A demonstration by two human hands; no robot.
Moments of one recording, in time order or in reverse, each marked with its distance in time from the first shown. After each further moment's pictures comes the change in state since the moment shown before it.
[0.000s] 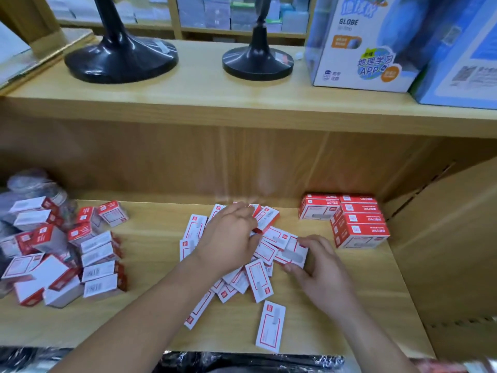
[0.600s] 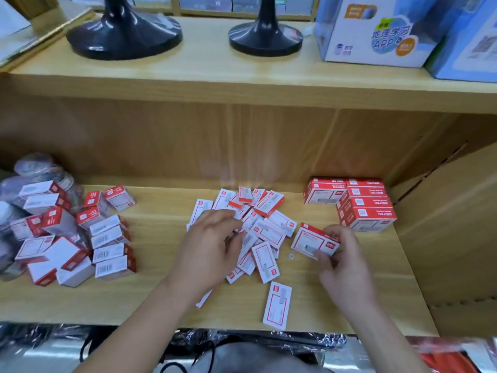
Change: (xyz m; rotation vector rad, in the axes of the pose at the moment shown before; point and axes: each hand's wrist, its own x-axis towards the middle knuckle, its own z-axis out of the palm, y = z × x) left_hand -0.068 -0.003 -0.013 -0.226 0.234 -0.171; right_hand -0.027 0.010 -0.007 0.214 0.176 0.076
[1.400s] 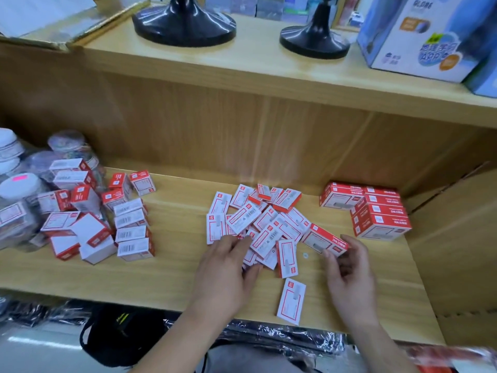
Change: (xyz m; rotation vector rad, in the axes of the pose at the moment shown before) left_hand -0.072 0.006 0.019 0.078 -0.021 -0.212; right_hand -0.026 -0.003 0.023 0.107 0.137 0.004
